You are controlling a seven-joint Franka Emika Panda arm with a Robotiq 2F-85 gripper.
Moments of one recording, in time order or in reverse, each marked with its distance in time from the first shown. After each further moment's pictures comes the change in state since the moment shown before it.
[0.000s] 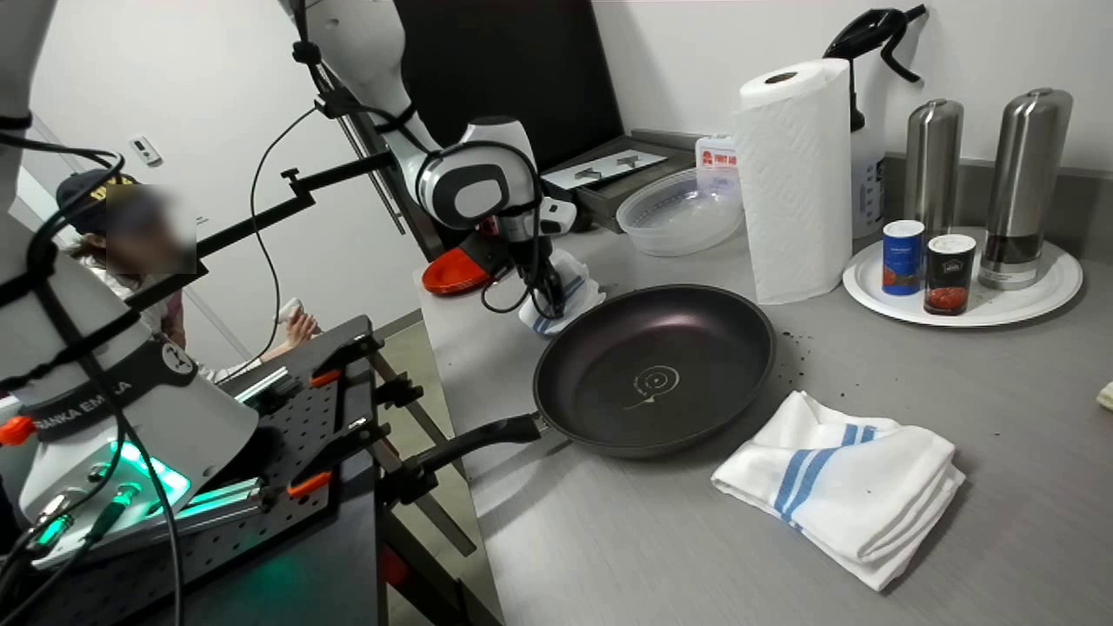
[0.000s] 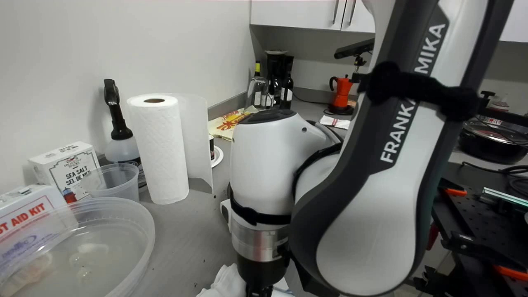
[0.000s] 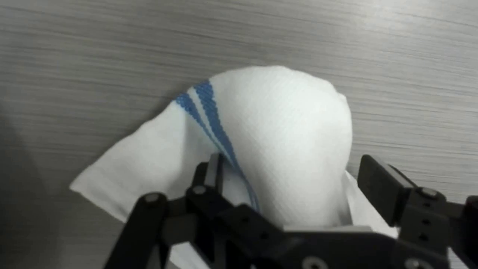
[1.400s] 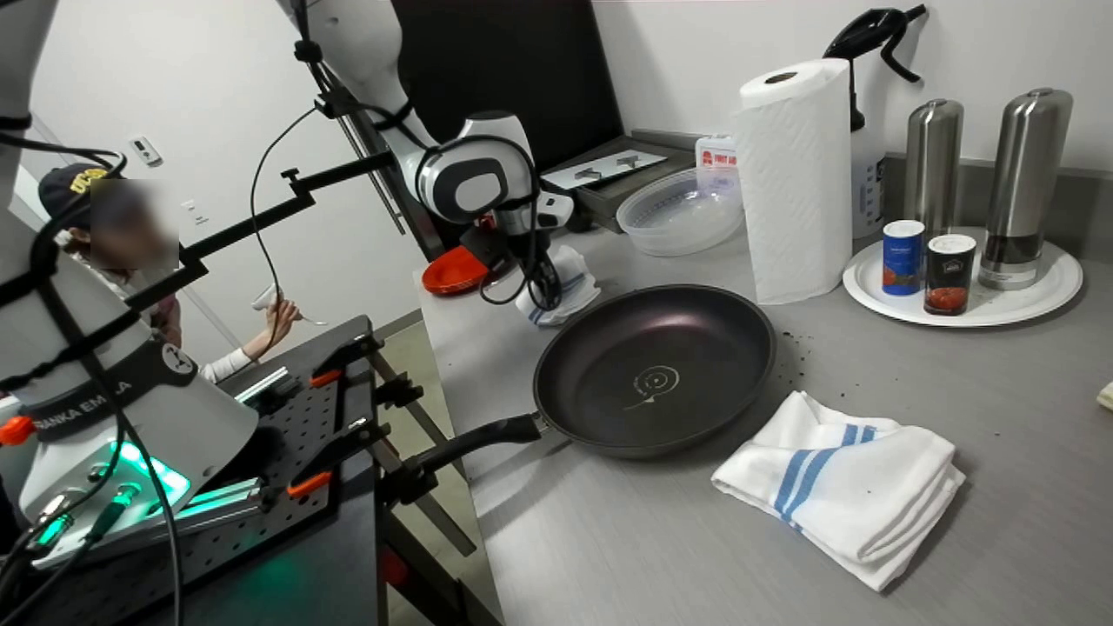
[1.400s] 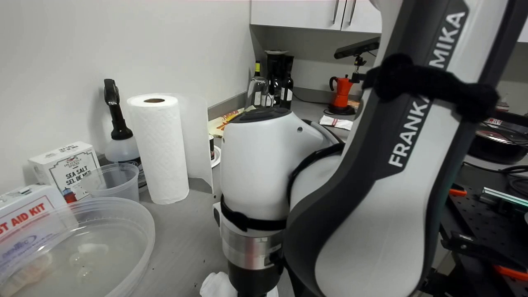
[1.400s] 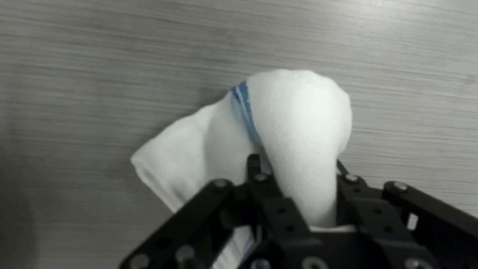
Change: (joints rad) arm 0.033 -0.003 -0.004 0.023 0.000 -0.011 0.042
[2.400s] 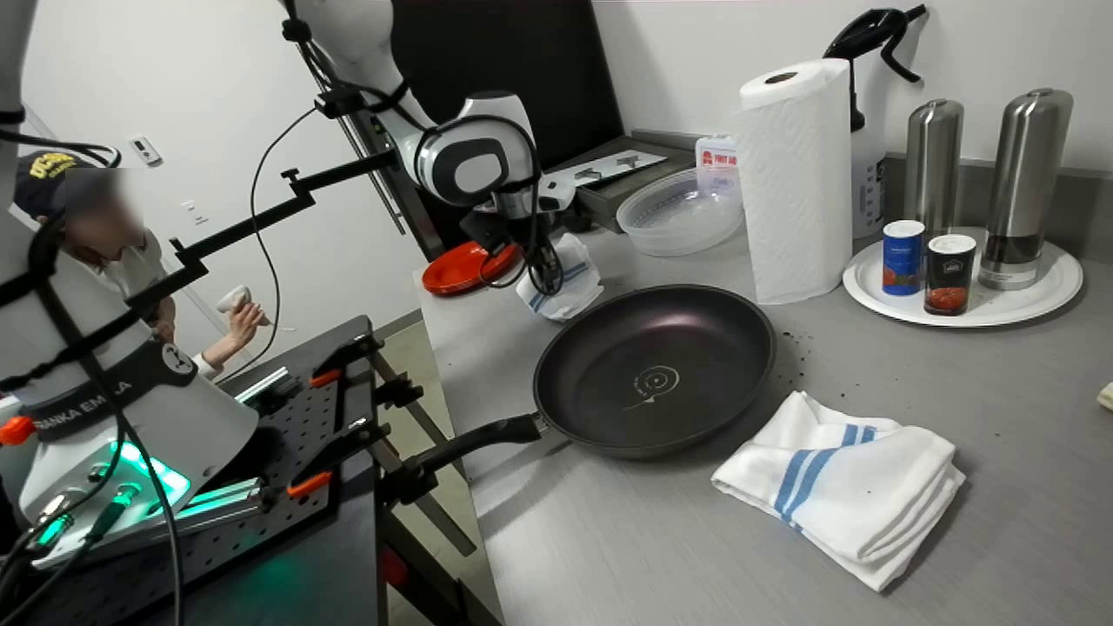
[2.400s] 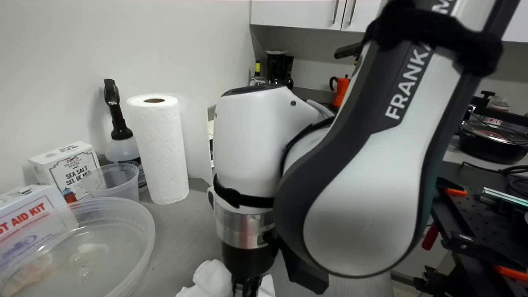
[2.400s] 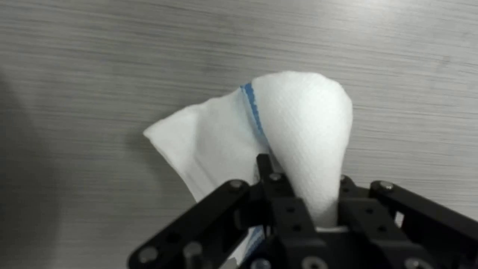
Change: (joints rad) arm -0.019 -0.059 0.003 -0.011 0.000 -0.047 0.000
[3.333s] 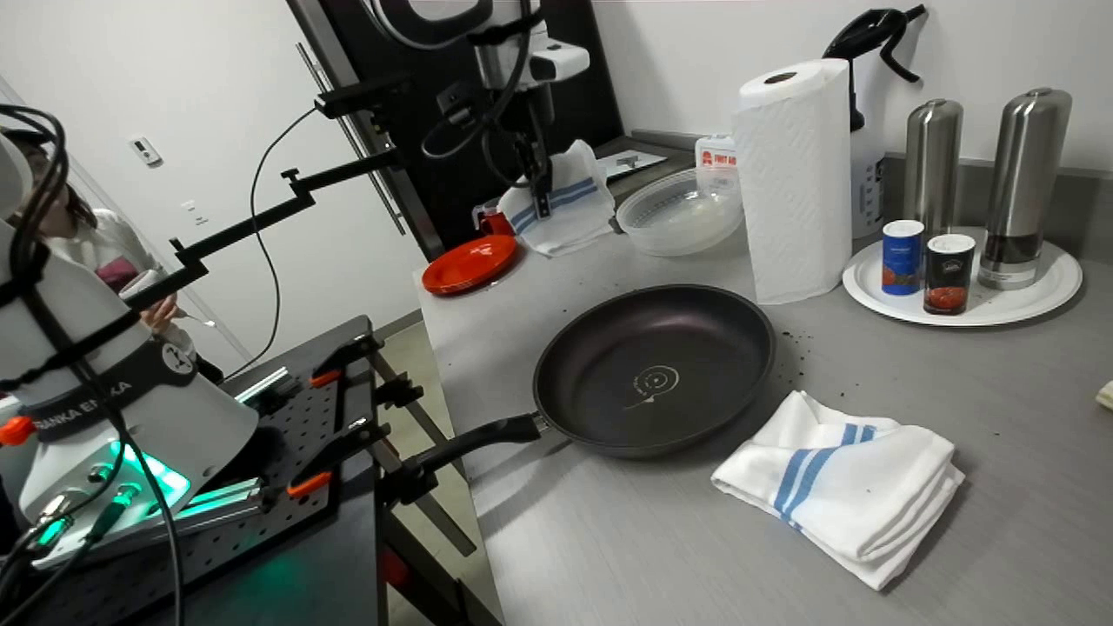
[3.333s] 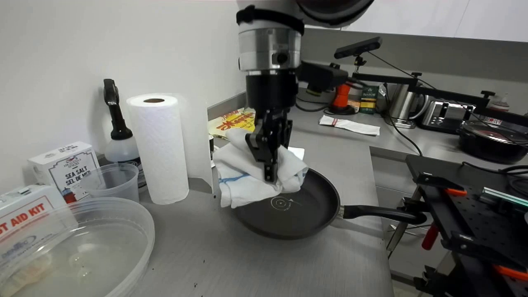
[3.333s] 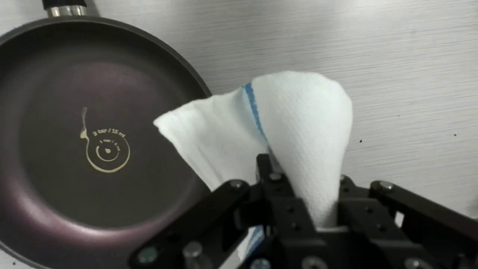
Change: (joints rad) arm -0.155 -0.483 -0.087 -0.140 0.012 -0.452 0.046
